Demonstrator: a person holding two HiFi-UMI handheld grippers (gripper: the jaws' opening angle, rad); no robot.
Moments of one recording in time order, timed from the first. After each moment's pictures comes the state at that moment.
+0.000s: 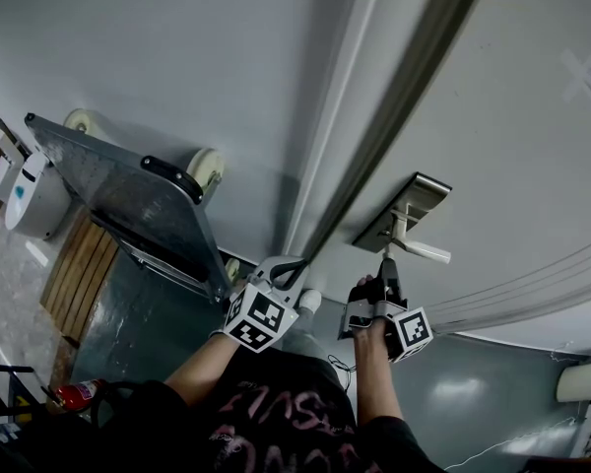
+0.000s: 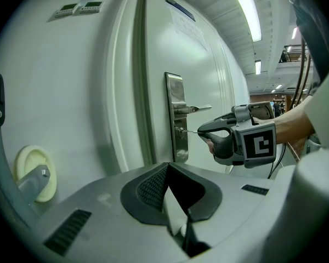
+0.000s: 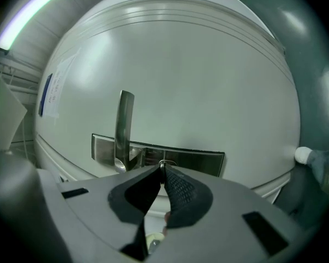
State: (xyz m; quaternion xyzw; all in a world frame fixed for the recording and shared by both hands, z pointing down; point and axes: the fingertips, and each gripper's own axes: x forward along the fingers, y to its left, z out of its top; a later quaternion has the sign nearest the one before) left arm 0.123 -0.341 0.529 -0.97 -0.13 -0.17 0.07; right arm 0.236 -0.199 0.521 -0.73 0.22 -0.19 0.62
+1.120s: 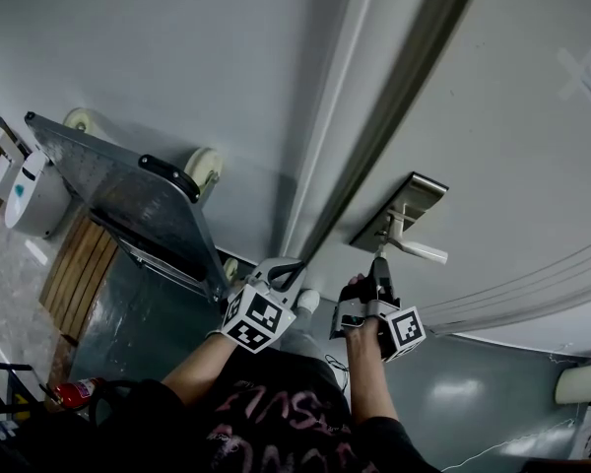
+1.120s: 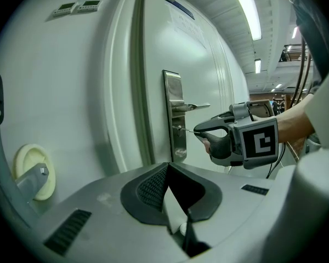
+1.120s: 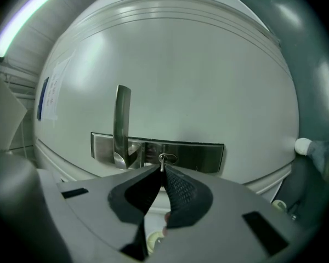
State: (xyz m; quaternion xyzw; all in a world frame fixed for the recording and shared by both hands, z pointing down) left arm 0.122 -0.335 0.533 -0.97 -0.13 -0.18 0.07; right arm 0.231 -0.209 0.524 -0.71 0.22 -0.20 0.64
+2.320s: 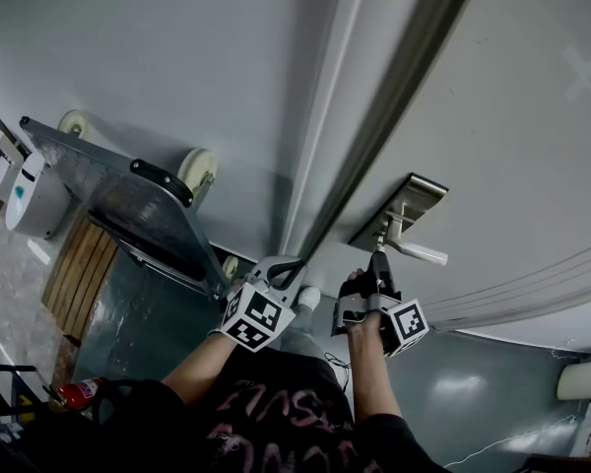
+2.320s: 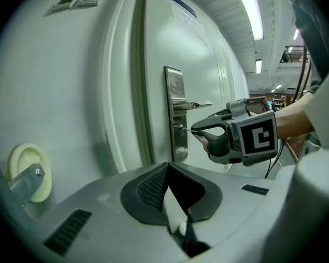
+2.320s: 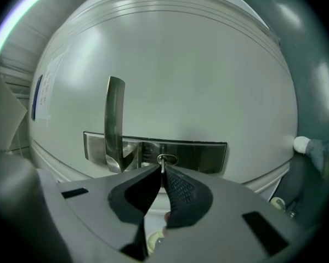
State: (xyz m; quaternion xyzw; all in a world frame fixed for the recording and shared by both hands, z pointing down) left arm 0.134 -0.337 0.536 -0.97 -0.13 -0.18 0.07; right arm 0.245 -0.219 0.525 -0.70 0.22 -0.23 0.63
